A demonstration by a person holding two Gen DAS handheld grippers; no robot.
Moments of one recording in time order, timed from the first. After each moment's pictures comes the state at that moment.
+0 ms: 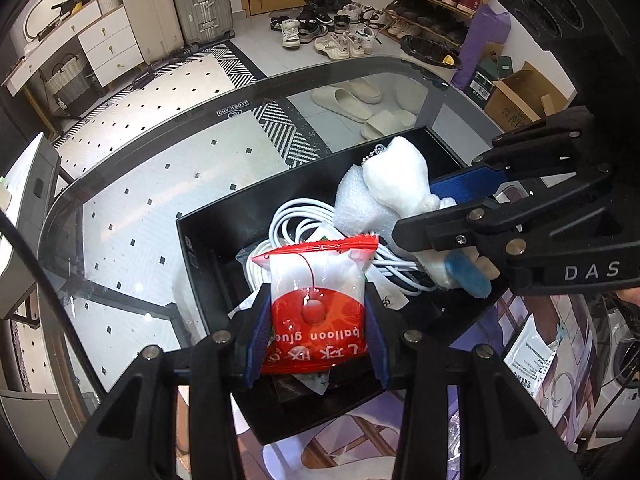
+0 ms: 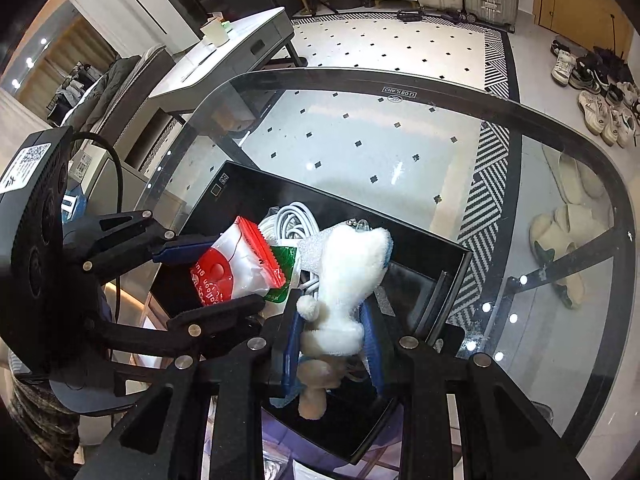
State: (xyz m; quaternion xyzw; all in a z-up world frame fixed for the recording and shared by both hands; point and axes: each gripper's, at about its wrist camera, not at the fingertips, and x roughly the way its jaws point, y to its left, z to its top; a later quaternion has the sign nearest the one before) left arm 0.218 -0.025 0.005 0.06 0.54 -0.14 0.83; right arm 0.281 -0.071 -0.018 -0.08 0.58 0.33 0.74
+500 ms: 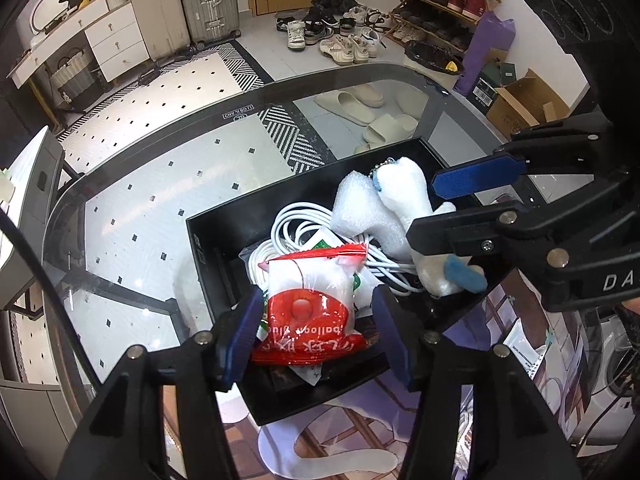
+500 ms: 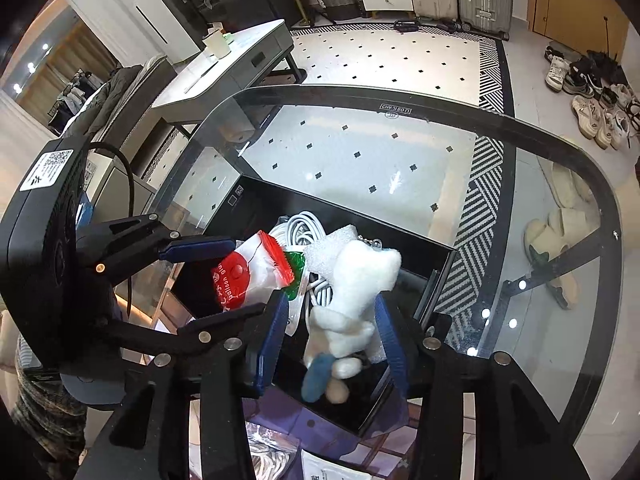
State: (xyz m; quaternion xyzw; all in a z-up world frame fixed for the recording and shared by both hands) left arm 0.214 -0.023 0.020 0.05 0.54 -0.14 0.83; right arm 0.270 -0.085 0.011 -0.07 0.57 0.33 0.75
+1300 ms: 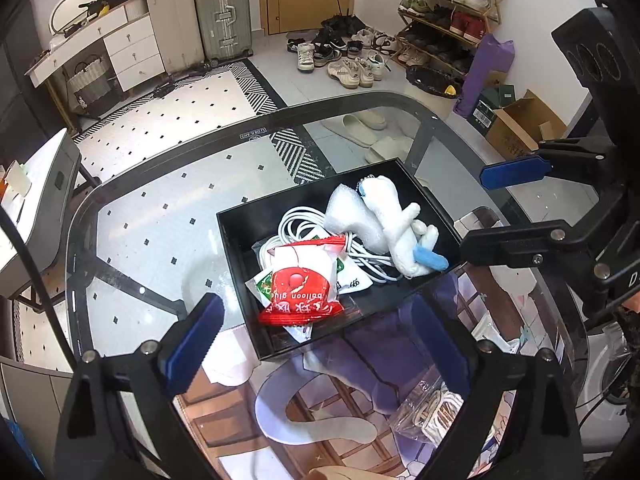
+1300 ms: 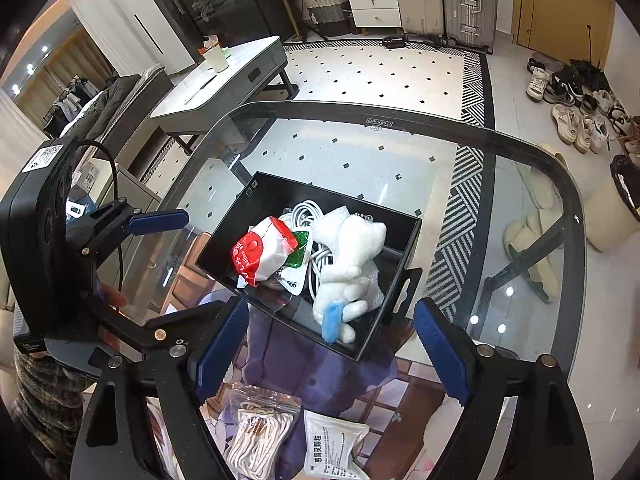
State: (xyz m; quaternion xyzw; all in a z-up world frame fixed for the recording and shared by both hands) left arm 0.173 -0.013 0.058 0.04 0.51 -0.12 0.85; right arm 0.231 -0.127 0.052 -0.07 0.55 0.31 0.77
